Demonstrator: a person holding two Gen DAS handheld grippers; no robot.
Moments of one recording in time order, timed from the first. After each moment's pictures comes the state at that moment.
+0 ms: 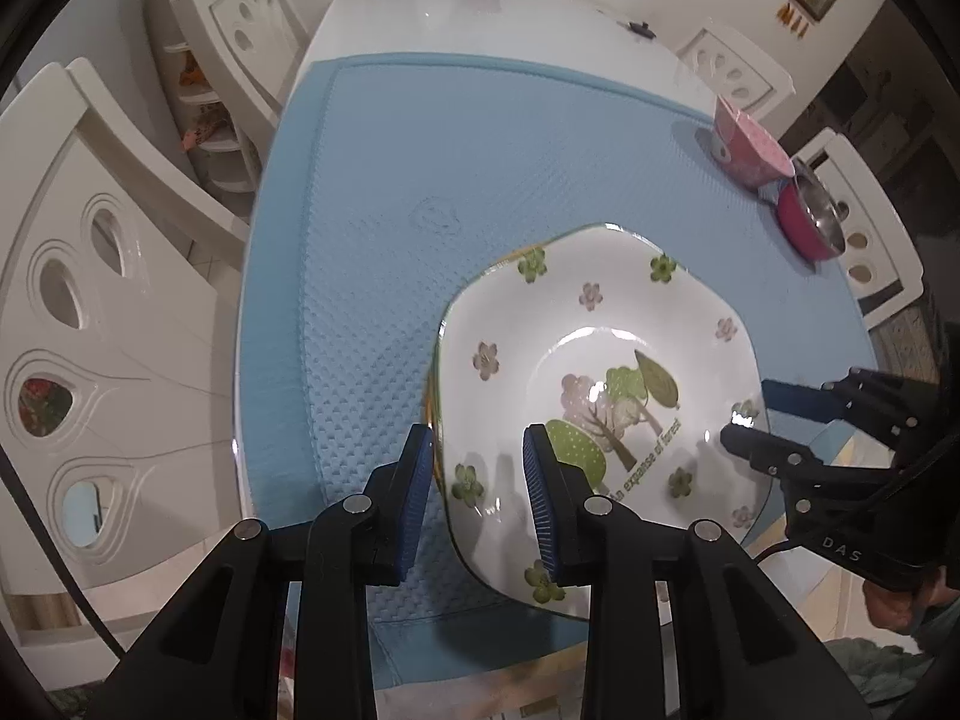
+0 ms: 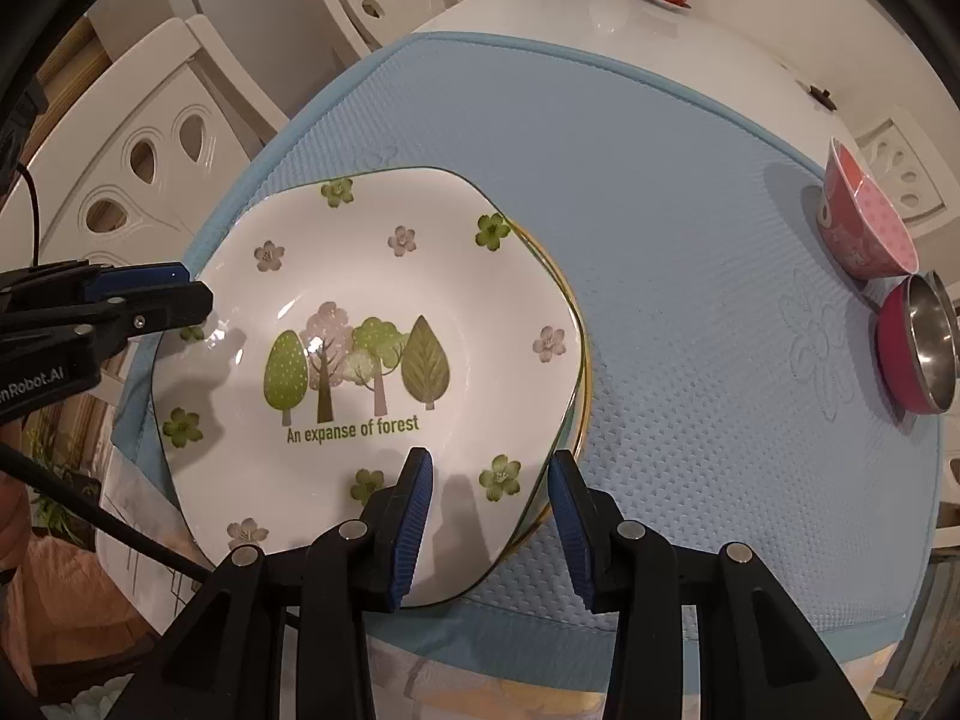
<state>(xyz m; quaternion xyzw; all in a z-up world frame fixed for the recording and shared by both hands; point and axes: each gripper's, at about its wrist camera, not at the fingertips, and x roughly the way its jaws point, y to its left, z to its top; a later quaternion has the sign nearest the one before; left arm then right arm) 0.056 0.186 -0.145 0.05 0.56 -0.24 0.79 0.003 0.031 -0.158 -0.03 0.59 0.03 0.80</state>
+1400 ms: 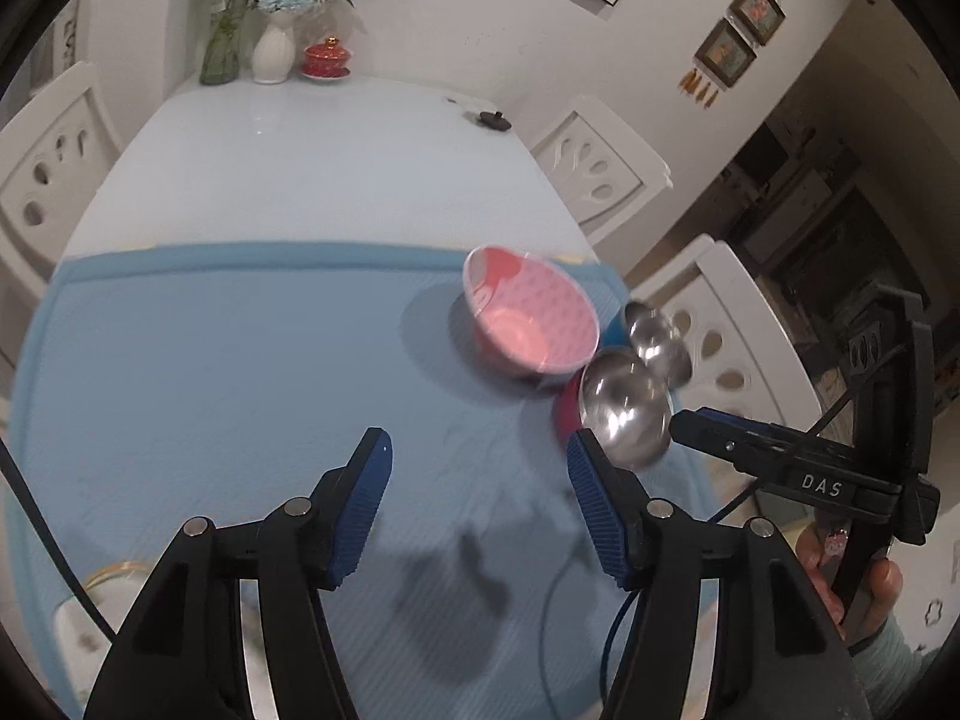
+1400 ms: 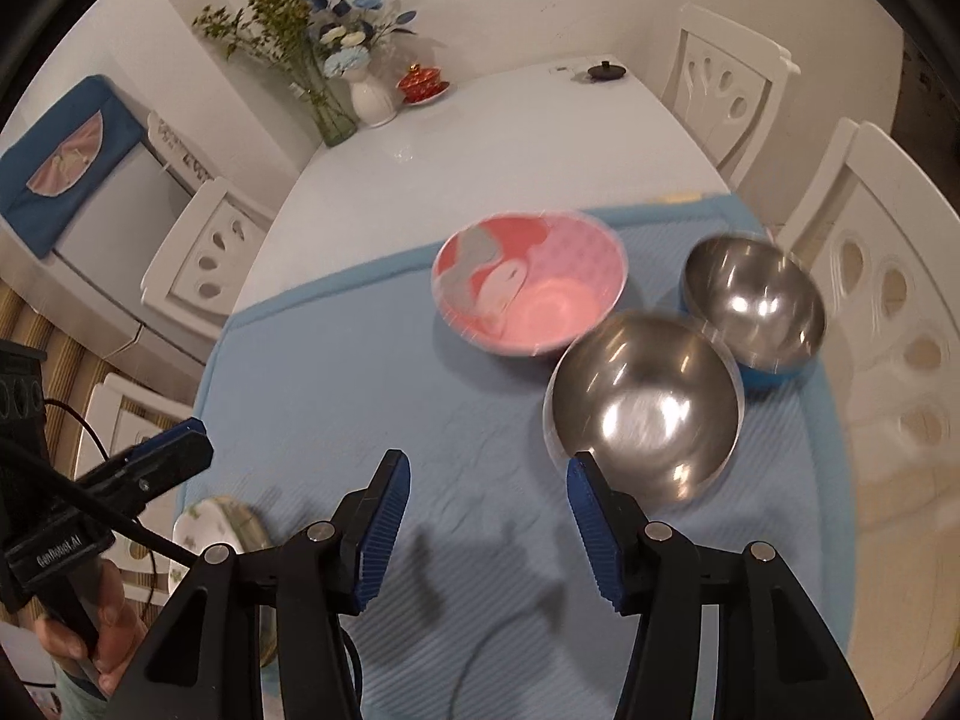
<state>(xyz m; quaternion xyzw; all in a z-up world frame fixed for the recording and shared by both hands) 0.108 -0.081 -0.048 -0.05 0.49 -0.33 0.81 0.038 -0.297 -0.055 0.20 0.49 -0.03 0.85</state>
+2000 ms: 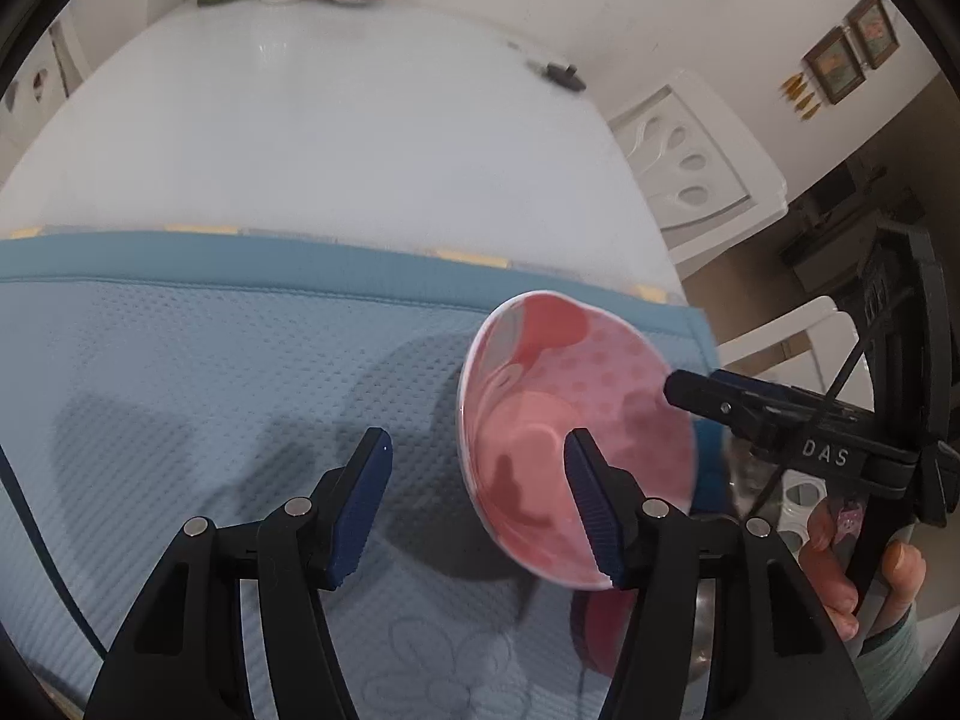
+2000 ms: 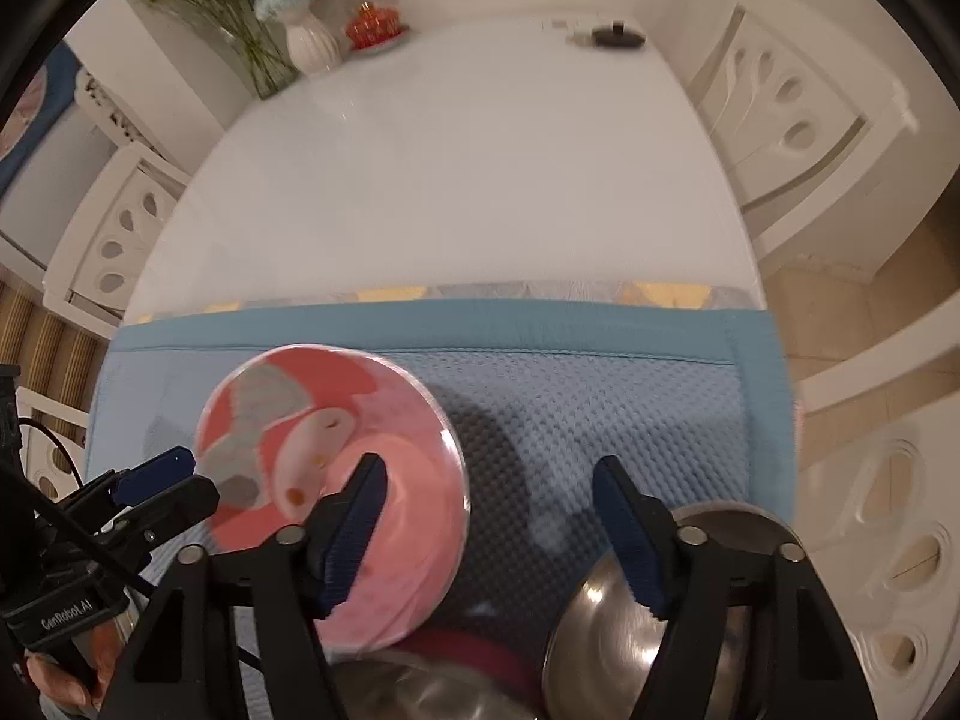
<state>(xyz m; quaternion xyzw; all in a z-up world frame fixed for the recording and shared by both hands) 0.220 -0.191 -0.140 -0.08 0.56 -0.26 0.79 0.212 -0.410 -0.132 0.12 0.57 -0.01 0.81</state>
